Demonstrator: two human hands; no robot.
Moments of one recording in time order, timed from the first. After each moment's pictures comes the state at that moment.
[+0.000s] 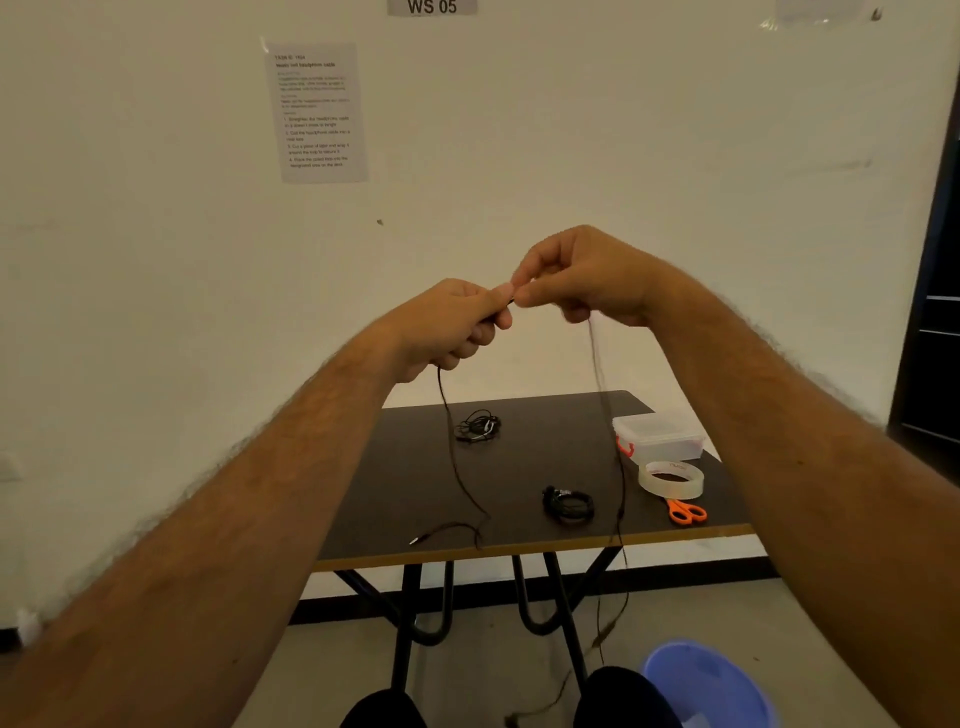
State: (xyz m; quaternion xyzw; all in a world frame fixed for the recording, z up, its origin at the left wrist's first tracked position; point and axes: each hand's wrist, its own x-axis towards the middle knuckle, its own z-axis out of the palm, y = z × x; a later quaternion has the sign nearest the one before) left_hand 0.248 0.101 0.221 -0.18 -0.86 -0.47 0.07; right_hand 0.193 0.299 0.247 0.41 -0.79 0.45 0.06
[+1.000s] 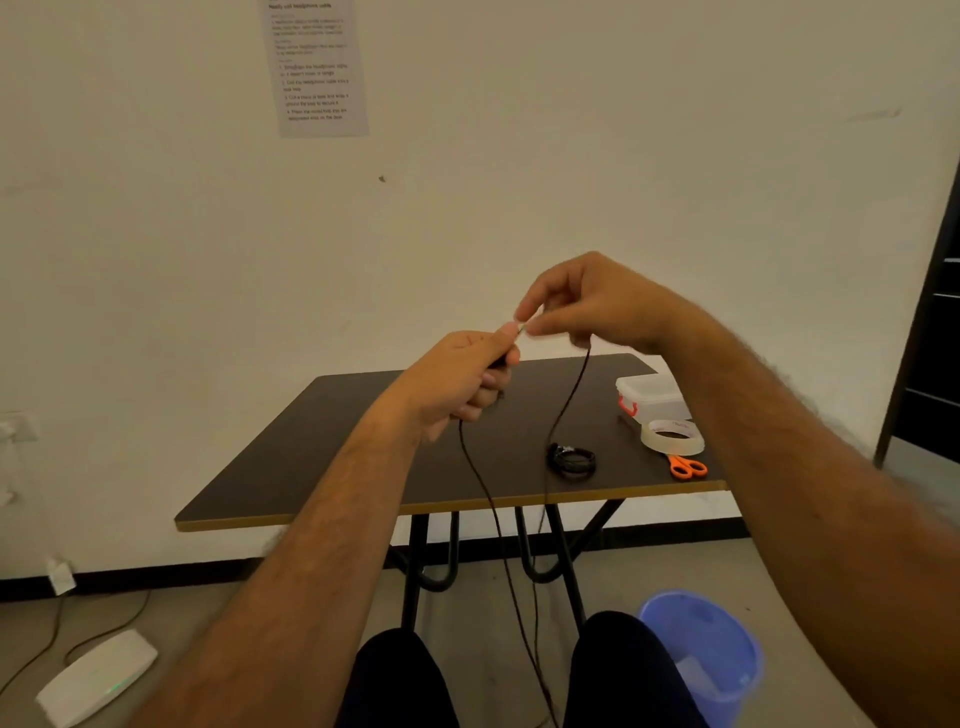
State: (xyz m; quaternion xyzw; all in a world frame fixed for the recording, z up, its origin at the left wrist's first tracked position) left_hand 0.276 0.107 0.139 -0.16 -0.78 -0.61 0.00; right_hand 0.214 0.299 0.186 0.40 -0.81 0.43 0.07
